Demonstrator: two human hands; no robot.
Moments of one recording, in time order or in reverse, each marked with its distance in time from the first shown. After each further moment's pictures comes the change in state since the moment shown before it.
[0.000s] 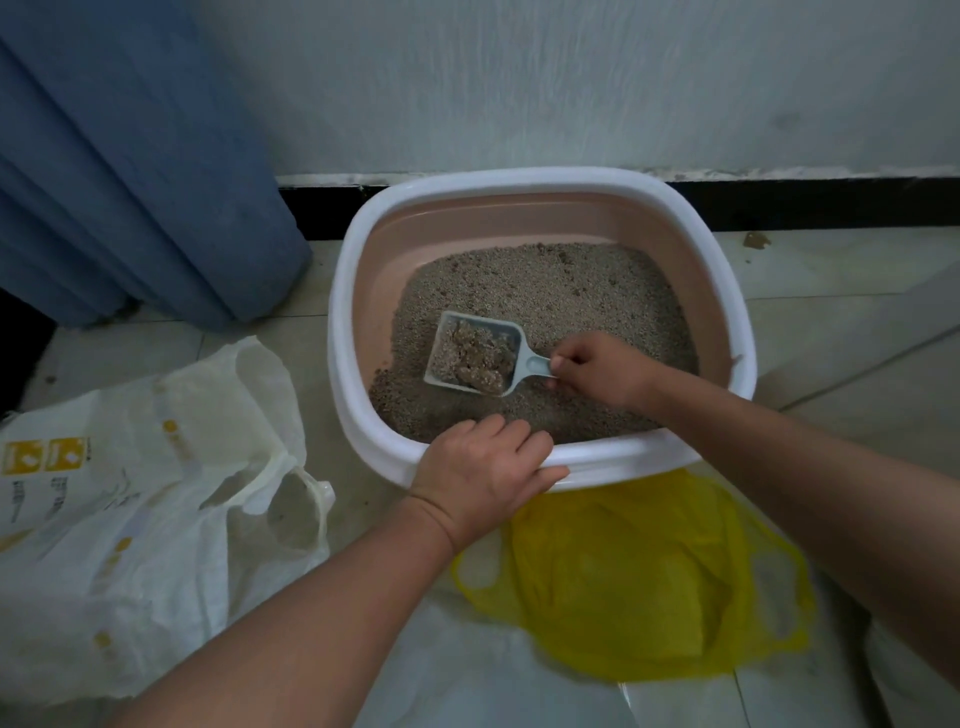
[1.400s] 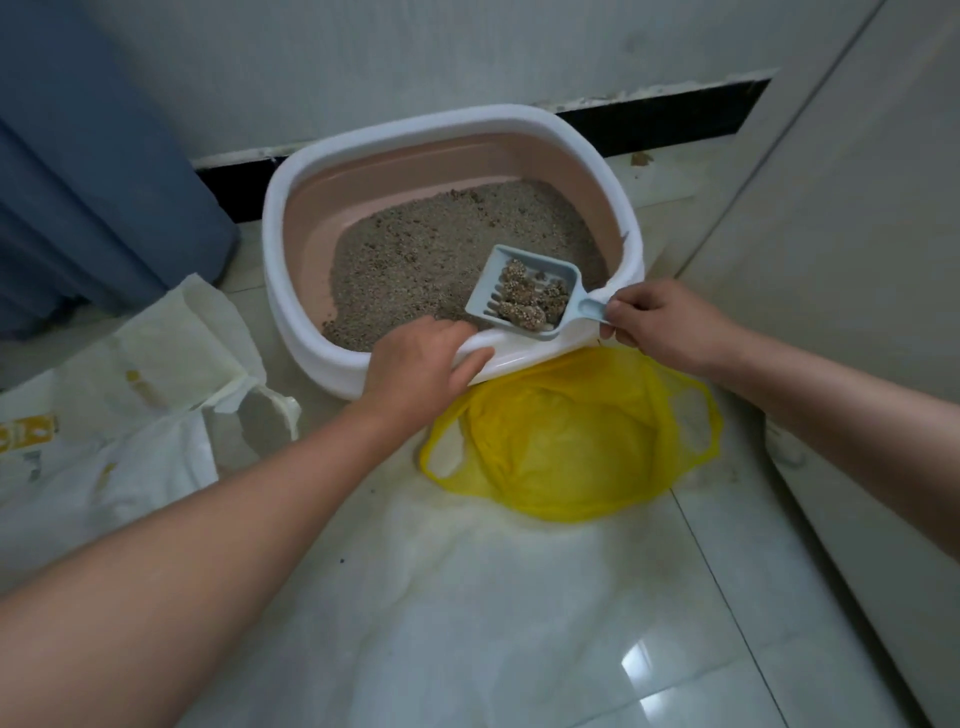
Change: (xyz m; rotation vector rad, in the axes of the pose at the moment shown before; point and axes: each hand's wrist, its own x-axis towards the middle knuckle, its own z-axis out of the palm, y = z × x) left_hand 0.002 -0.003 -0.028 -0.283 -0.222 -0.127; right_hand -0.180 0.024 -0.002 0.131 0.373 0.172
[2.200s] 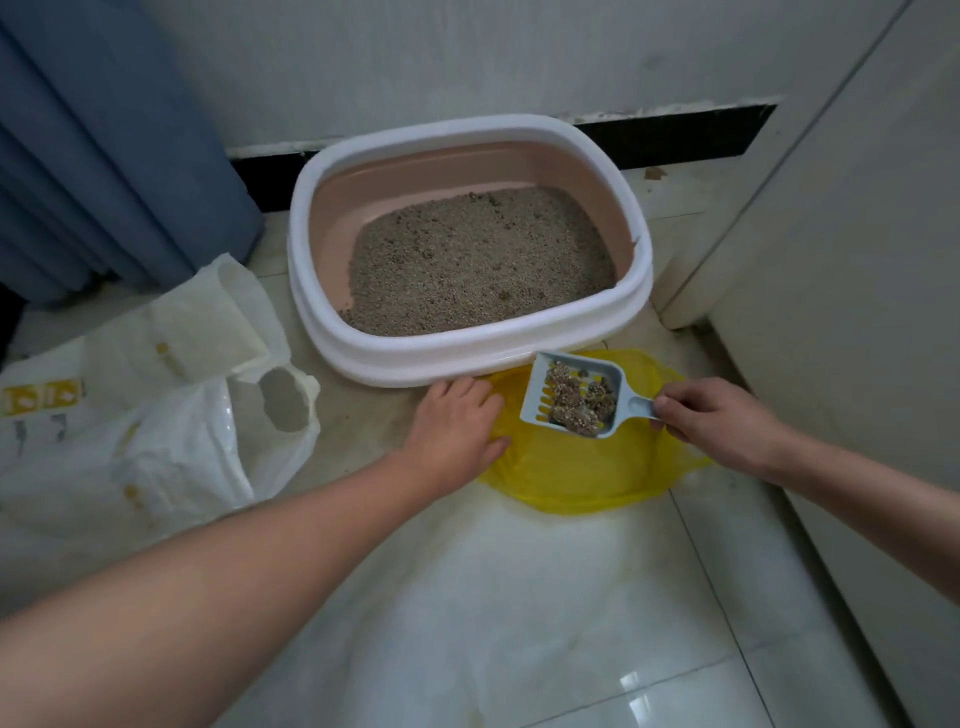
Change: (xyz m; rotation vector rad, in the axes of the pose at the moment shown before) left_hand -0.060 0.040 0.025 0.121 -0.380 0.058; right_hand -0.060 0.080 0.016 -0.098 -0.101 0.011
